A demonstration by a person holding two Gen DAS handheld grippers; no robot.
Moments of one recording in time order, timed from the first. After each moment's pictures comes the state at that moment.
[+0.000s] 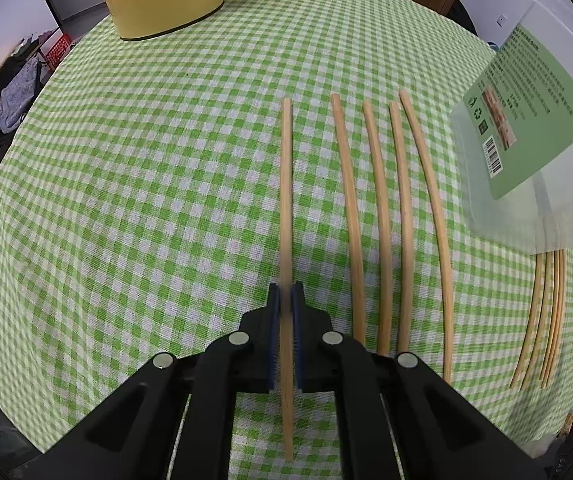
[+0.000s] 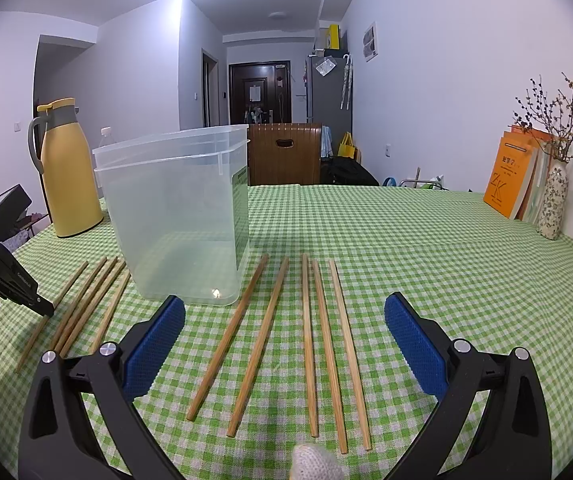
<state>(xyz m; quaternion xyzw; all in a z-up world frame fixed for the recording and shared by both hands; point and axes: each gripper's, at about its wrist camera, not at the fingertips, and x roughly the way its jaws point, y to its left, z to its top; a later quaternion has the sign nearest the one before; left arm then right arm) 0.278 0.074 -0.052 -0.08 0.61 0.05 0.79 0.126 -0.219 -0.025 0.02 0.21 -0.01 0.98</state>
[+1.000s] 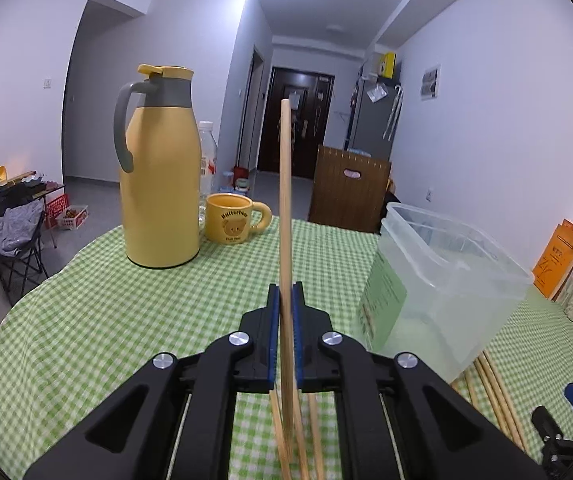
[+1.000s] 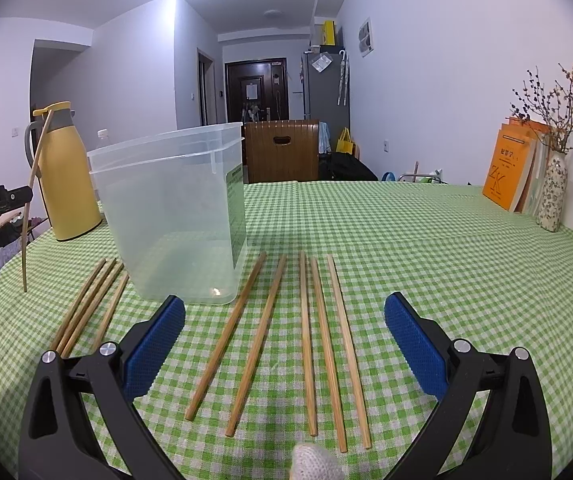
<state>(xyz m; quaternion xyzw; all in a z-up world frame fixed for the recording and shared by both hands) 0.192 0.056 0.039 -0.08 0.20 0.01 0.98 0.127 -0.222 -0.026 0.03 0.22 -0.02 0.98</state>
